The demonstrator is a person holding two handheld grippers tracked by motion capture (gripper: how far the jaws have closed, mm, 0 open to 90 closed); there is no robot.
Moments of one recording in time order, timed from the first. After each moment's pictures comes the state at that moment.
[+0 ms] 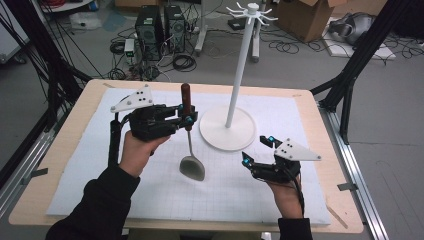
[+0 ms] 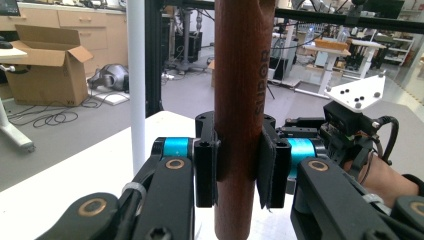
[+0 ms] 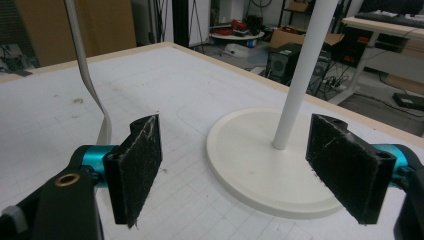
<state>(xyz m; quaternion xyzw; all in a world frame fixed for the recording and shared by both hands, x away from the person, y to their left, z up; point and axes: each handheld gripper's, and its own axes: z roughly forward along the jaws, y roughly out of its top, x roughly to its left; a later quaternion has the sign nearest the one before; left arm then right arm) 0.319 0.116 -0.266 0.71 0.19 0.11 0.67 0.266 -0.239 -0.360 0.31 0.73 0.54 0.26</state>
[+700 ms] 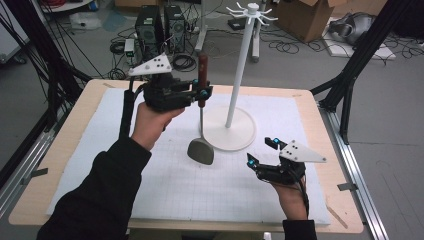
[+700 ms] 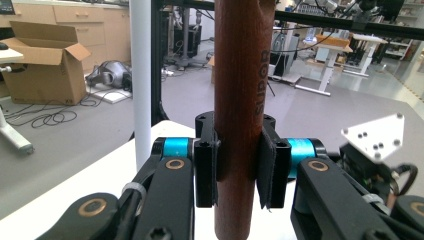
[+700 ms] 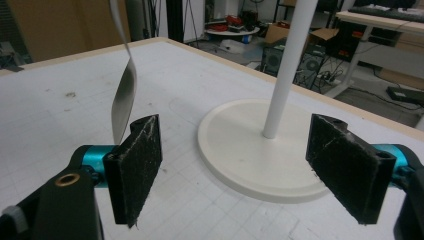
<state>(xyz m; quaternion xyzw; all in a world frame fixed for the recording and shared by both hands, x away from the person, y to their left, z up) 0.359 0.082 -0.214 0.73 0.19 0.10 0.65 0.264 -0.252 -0.364 0.32 0.73 0.54 0.26</state>
